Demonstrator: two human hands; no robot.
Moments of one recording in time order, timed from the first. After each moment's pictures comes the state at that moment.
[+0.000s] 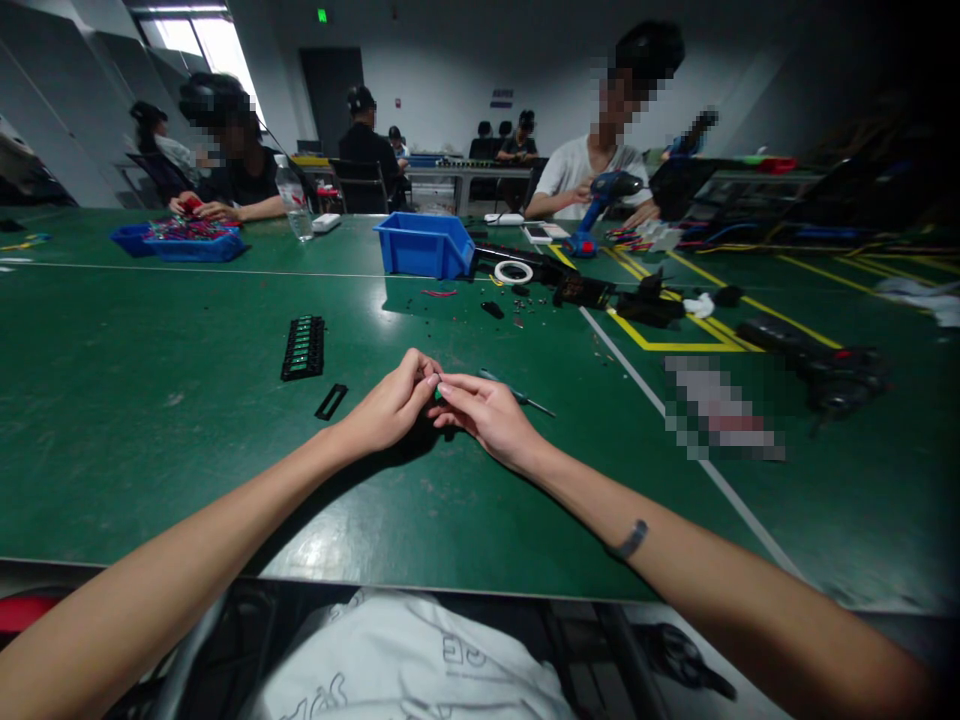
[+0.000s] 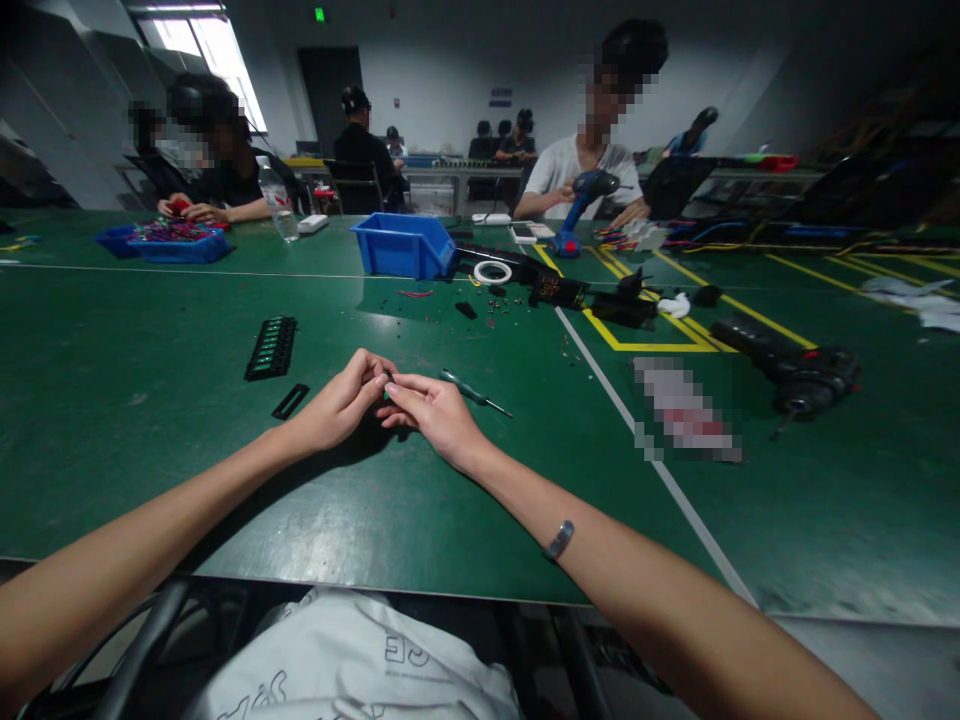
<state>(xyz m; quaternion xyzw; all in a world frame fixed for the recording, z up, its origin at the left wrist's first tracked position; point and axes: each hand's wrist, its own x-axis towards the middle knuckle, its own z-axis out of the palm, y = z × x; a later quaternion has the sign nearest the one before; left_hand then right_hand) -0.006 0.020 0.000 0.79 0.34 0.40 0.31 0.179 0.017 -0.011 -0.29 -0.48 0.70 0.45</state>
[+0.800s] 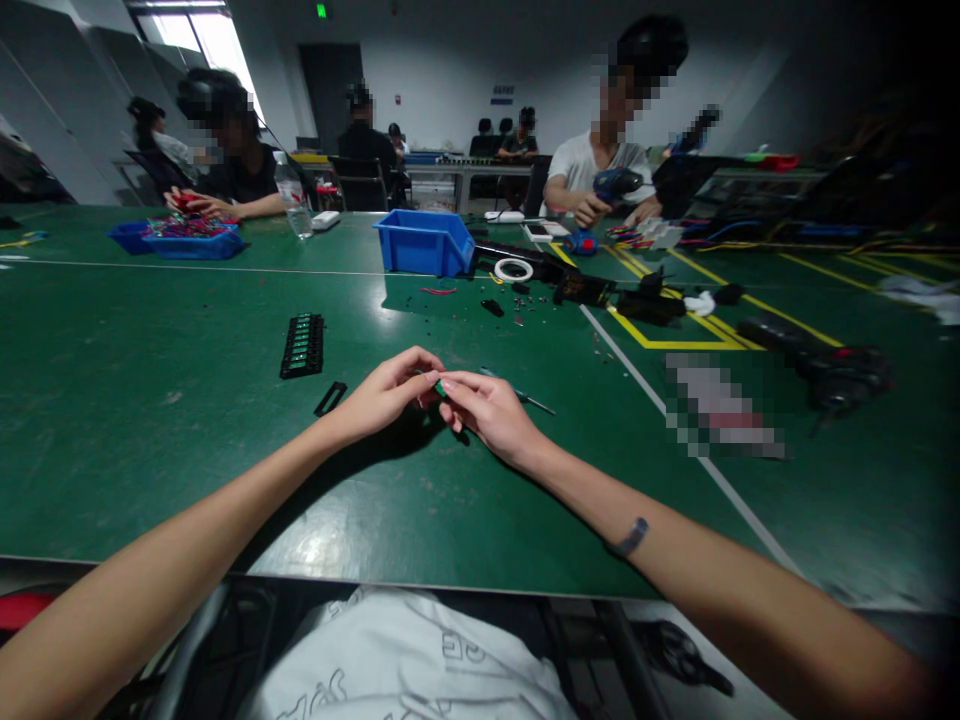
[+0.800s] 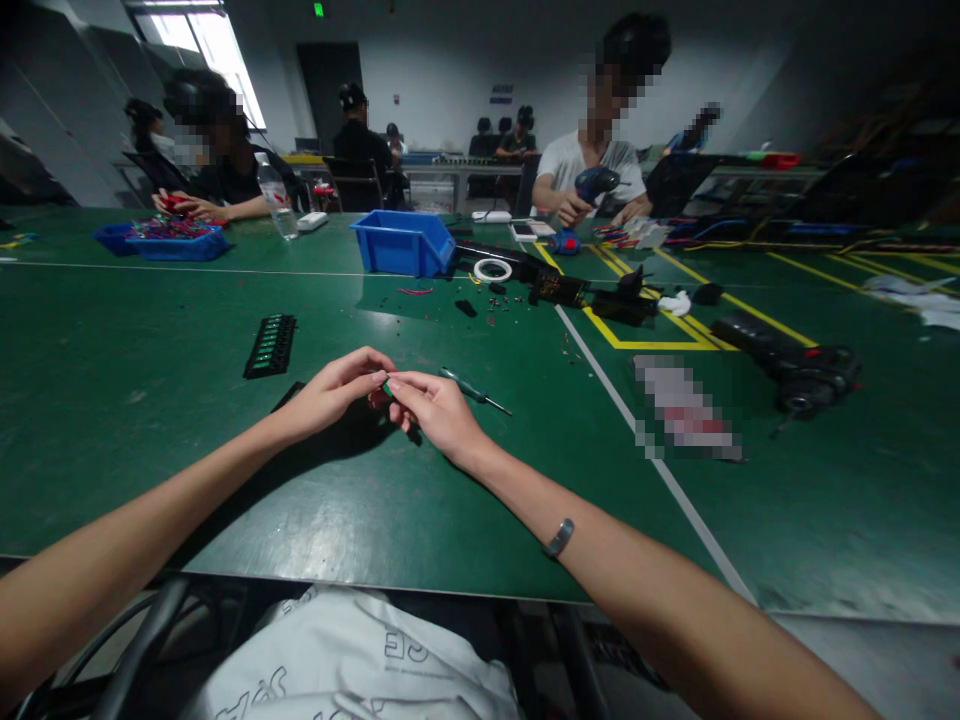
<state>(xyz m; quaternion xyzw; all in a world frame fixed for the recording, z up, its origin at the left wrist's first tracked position) -0.012 0.024 0.012 0.72 0.31 0.40 0.48 0.183 0.019 -0.011 -0.30 -0.57 0.63 0.43</state>
